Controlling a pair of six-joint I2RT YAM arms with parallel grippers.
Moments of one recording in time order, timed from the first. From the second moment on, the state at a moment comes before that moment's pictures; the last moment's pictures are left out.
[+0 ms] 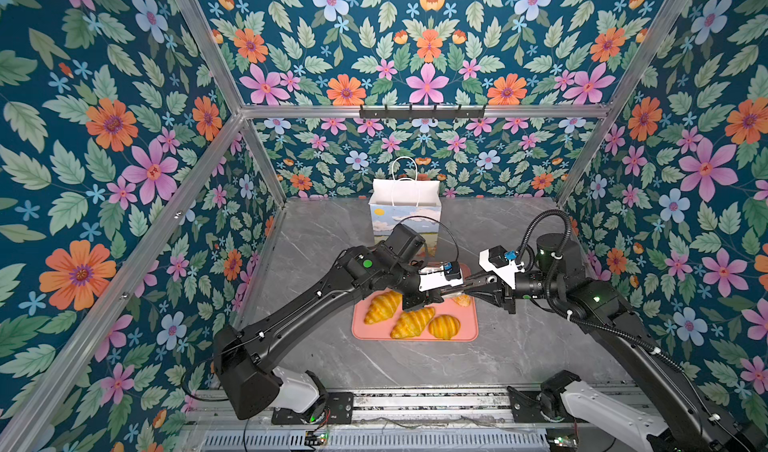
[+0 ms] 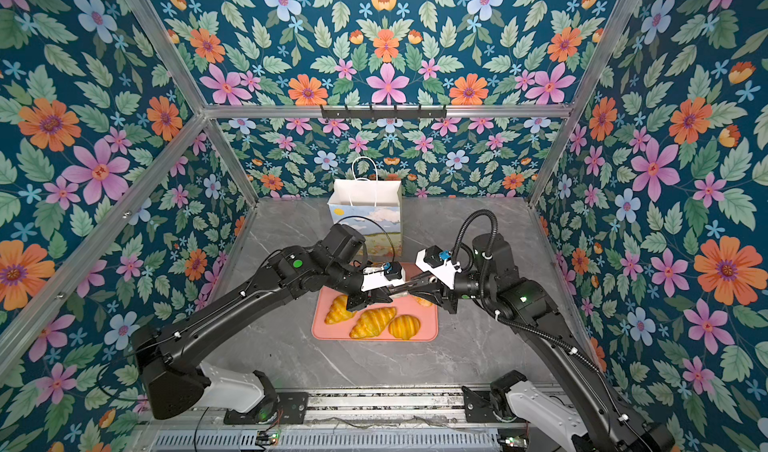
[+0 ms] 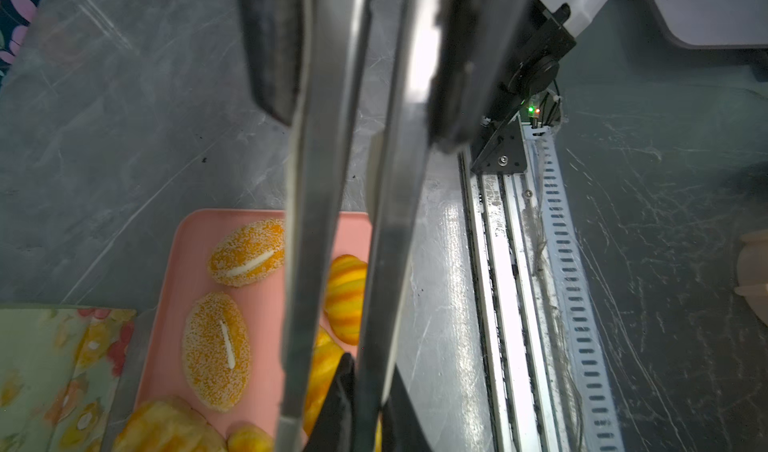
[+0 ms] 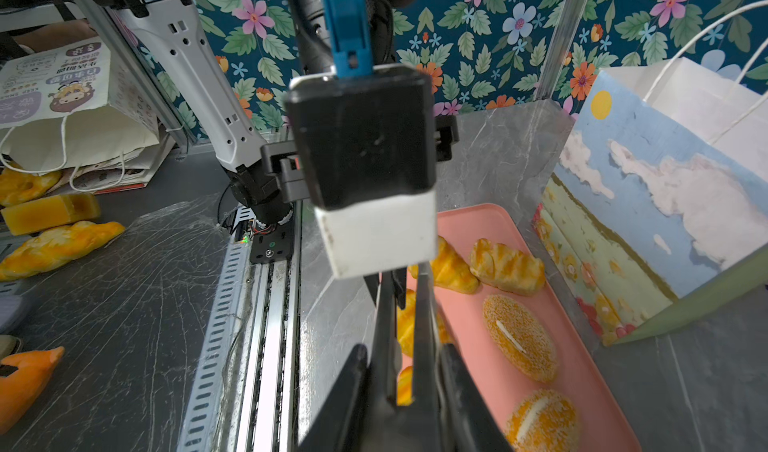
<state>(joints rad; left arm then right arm) -0.88 1.41 1.39 -0.87 0.51 0.58 0.45 0.94 1.05 -0.62 -0.85 -0.40</state>
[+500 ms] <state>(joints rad) -0.84 1.27 1.31 -0.76 0.55 0.51 0.45 0.87 1.01 -0.52 -0.81 -0.39</state>
